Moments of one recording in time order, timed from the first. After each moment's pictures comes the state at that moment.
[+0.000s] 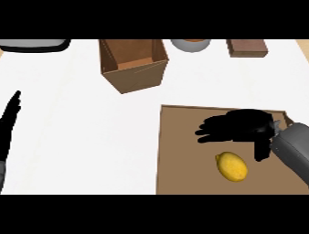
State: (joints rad) left arm -0.10 0.48 0.02 -1.27 -0.07 0.22 0.03; right arm -0.59 -0.65 0.72 -1.17 0.74 0.35 -0.84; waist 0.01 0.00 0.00
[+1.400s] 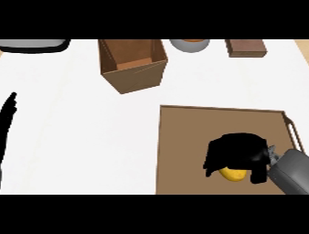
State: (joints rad) left arm -0.08 0.44 0.09 -1.32 -0.13 0.16 0.04; right arm -0.42 -0.65 0.74 -1.38 0.86 0.35 -0.75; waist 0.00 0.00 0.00
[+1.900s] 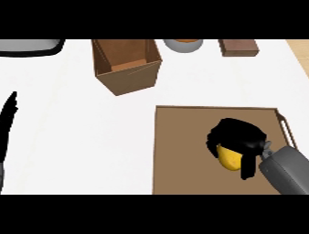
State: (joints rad) left arm -0.08 0.42 0.10 -1.33 -0.15 0.17 0.07; right arm -0.37 -0.50 0.54 -1.29 0.87 0.27 -0.54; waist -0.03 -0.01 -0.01
